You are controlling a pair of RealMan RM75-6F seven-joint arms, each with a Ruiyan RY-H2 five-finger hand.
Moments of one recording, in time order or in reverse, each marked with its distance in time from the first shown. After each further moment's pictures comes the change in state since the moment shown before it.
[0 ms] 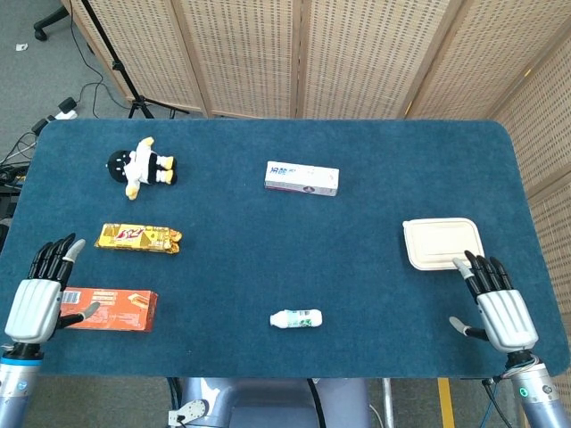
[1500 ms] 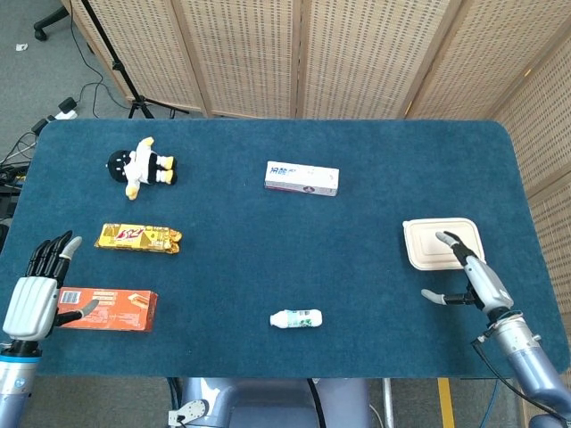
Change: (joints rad) left arm -0.006 -0.003 -0.009 0.014 -0.012 -0.007 -0.042; right arm 0.200 0.227 0.142 -0.342 0.340 -0.531 0.526
